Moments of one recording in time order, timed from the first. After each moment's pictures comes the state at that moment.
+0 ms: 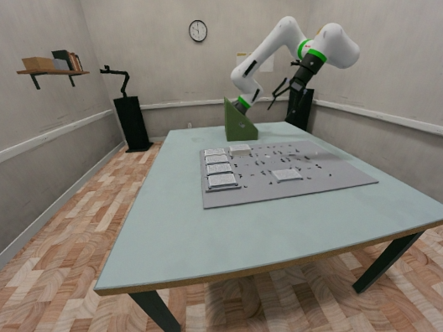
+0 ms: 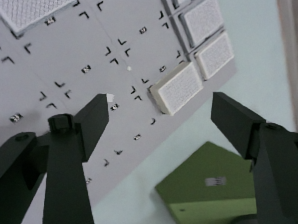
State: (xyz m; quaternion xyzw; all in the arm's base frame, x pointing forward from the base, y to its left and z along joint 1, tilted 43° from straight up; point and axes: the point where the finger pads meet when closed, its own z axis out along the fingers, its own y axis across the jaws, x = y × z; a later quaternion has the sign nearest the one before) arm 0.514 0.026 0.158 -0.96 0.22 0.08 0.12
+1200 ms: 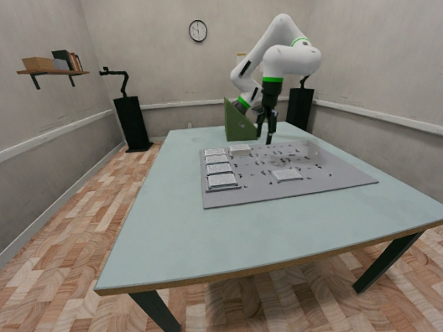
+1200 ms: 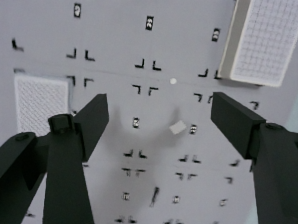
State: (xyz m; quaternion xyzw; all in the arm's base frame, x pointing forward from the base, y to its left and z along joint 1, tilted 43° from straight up) arm 0.545 0.052 0.010 -0.73 0.59 0.21 0.27
